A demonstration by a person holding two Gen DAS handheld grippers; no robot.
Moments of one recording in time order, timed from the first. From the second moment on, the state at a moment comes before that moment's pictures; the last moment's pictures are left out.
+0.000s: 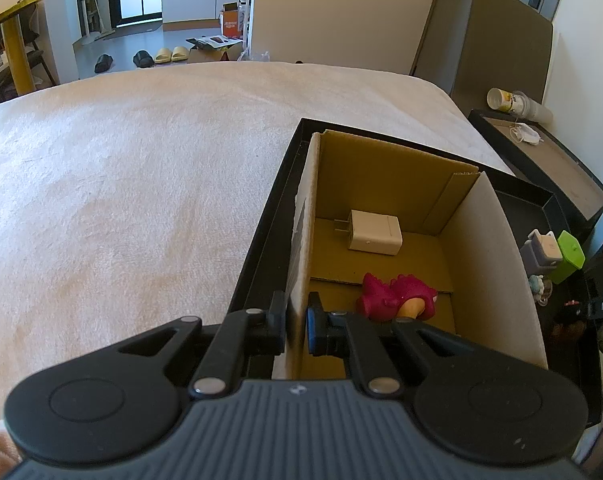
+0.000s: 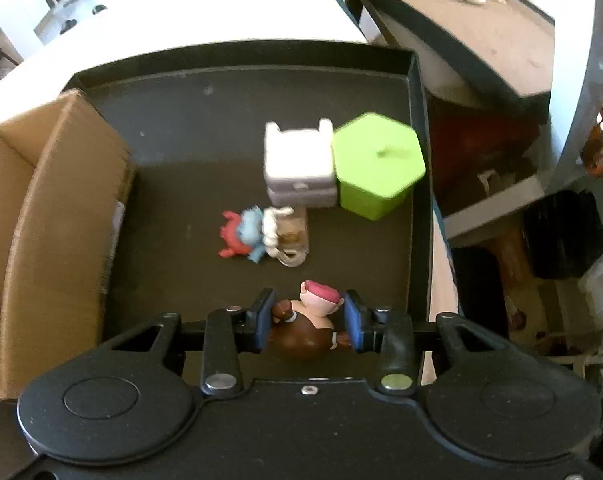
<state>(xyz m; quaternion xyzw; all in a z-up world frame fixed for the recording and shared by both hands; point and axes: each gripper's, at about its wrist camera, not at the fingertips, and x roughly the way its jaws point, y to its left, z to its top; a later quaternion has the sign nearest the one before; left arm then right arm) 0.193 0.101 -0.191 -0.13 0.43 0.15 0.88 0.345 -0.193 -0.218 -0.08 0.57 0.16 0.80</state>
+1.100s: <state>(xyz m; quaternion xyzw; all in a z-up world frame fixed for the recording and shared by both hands) 0.189 0.105 -0.191 -0.15 0.42 0.14 0.88 0.325 -0.097 -0.123 -0.10 0.47 0.24 0.84</state>
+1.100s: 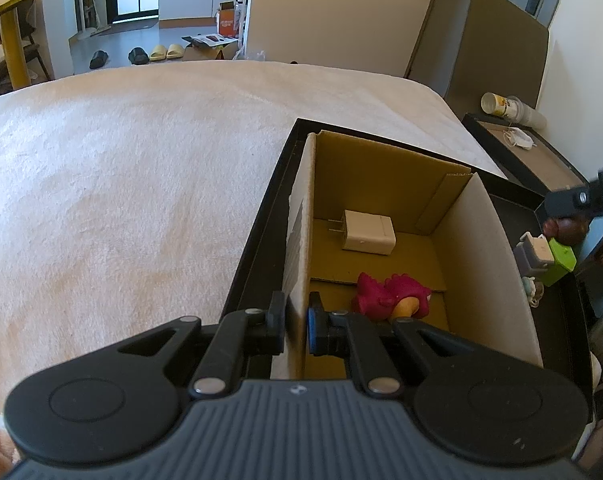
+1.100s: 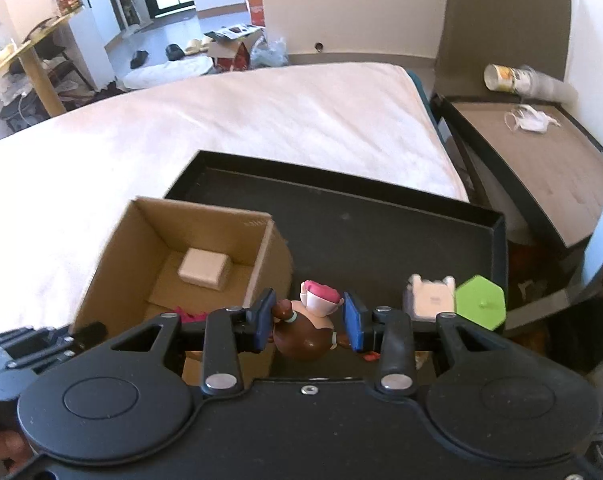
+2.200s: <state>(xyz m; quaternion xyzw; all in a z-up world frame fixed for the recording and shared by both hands) 0.184 0.112 -0.192 -0.17 0.41 0.12 0.89 0.306 -0.027 -0.154 -0.16 0.45 0.28 0.83</state>
